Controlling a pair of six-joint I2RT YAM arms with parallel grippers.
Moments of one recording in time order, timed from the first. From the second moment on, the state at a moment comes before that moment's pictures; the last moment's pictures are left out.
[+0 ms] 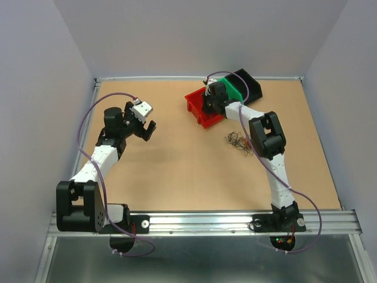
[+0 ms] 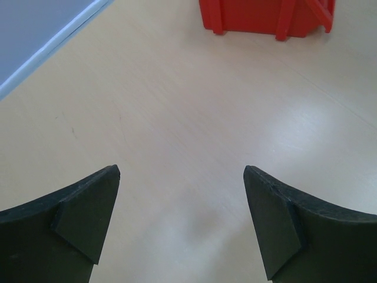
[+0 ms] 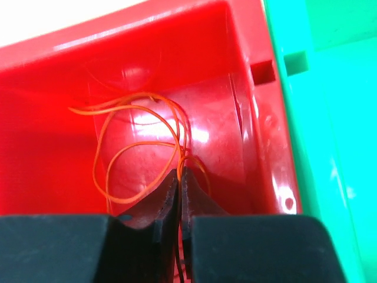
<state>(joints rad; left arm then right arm) -0.05 1.28 0.75 0.12 0.53 0.46 0.43 2.39 1.85 -0.09 -0.07 0.18</state>
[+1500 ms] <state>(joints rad) -0.06 0.95 0.83 0.38 0.50 0.09 0.31 1.54 0.88 0.20 0.12 0.43</state>
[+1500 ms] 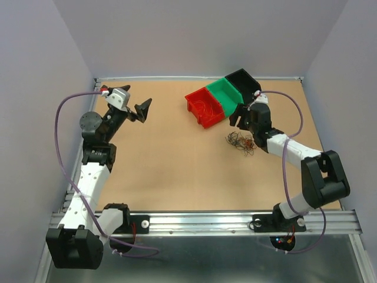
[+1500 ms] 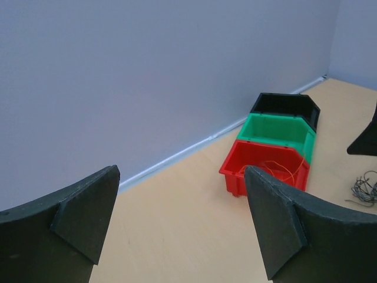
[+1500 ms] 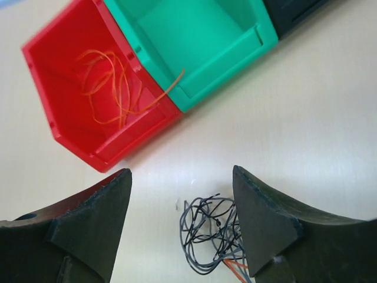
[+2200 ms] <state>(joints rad) -0.32 0.97 0.57 0.49 0.42 0.15 0.48 1.63 0.75 0.14 0.17 0.42</state>
